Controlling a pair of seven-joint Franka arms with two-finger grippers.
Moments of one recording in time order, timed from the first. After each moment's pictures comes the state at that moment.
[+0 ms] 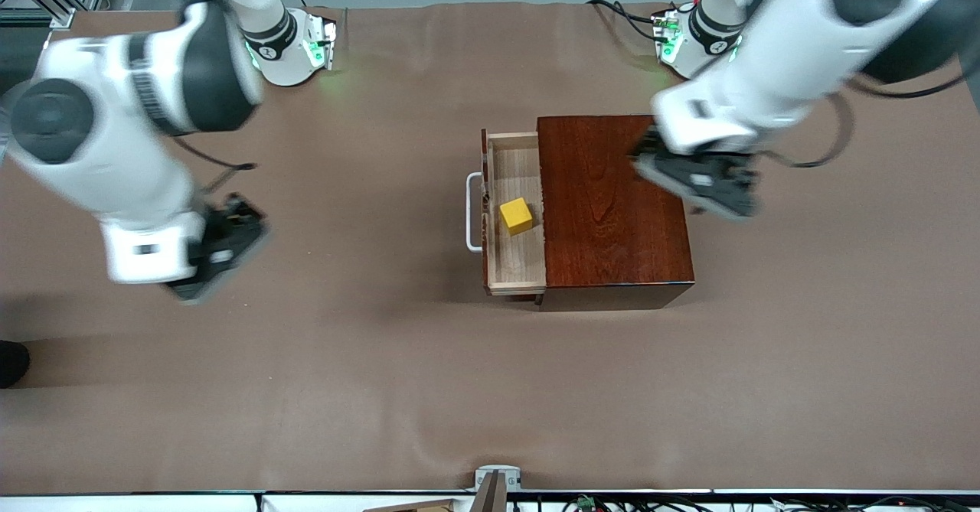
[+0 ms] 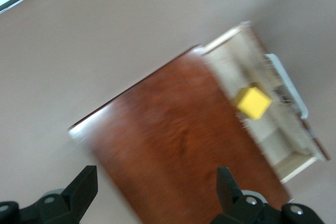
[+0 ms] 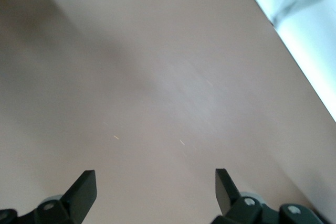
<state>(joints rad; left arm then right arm) -0.11 0.22 -0.44 -1.46 0.00 1.76 0.07 0.64 0.38 -0.56 -1.33 0.07 1.69 -0.72</state>
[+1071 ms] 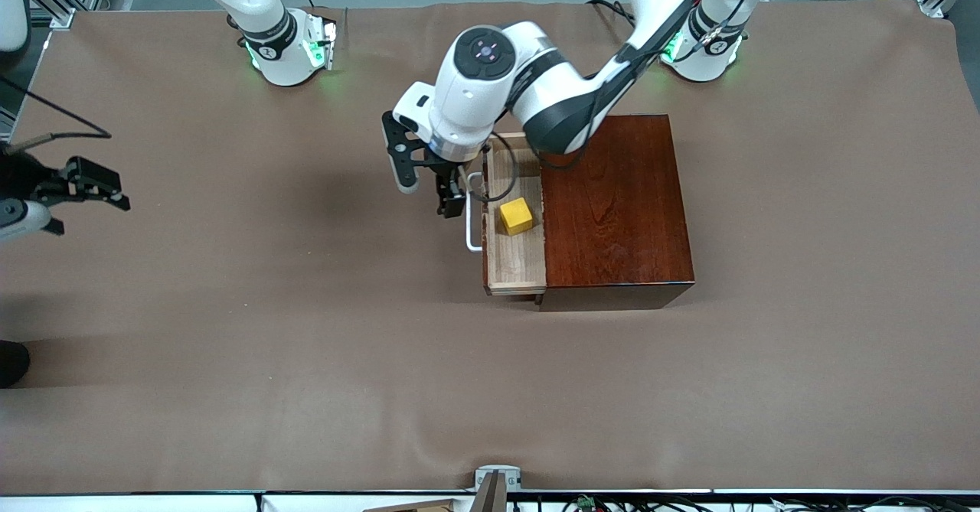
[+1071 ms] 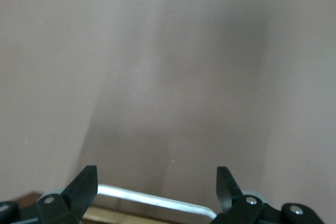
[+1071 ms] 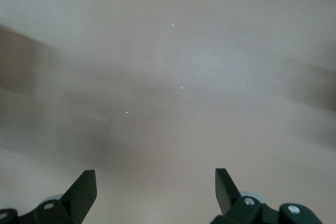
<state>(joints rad) -0.63 0.67 -0.34 -1.28 0.06 2.14 0.49 0.08 0.13 -0.13 -1.46 0.08 1.56 -0.36</state>
